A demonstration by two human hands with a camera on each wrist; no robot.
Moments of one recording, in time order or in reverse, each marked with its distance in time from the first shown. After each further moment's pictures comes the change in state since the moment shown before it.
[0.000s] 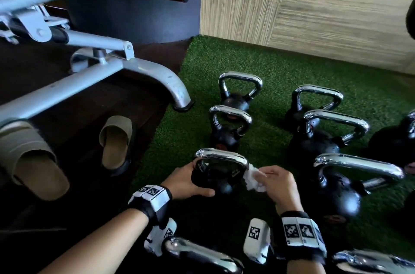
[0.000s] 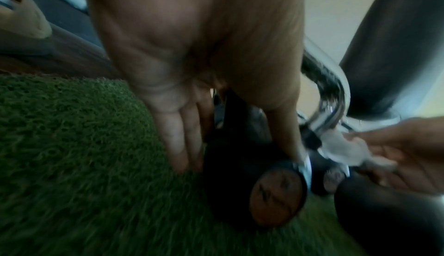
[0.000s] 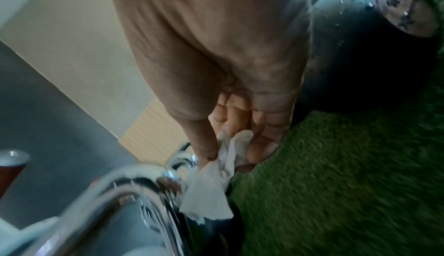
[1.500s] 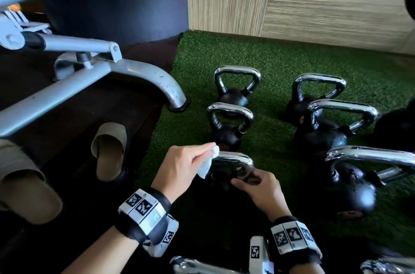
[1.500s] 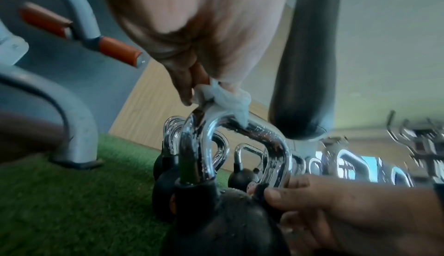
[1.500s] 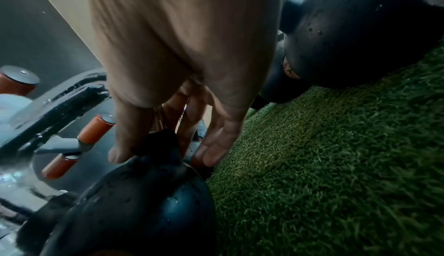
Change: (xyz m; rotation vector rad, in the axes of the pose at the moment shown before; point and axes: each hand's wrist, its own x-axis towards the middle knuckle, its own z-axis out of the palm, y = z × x) left_hand -0.023 0.048 -0.037 -0.080 0.541 0.607; right_hand -0.006 0.014 0.040 -0.172 -0.163 -0.201
